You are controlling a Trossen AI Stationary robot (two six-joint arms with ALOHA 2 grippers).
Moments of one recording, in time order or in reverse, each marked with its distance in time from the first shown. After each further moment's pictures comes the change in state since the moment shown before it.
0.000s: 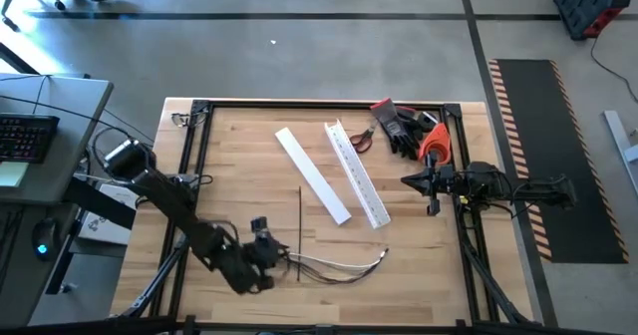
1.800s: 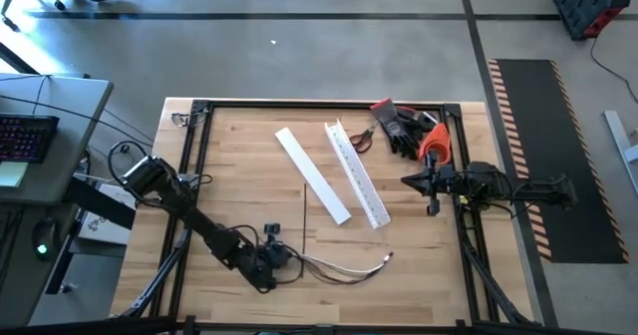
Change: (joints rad) left arm 0.059 0.269 0.043 0.116 0.020 0.285; right arm 0.000 0.000 0.000 0.000 0.000 0.000
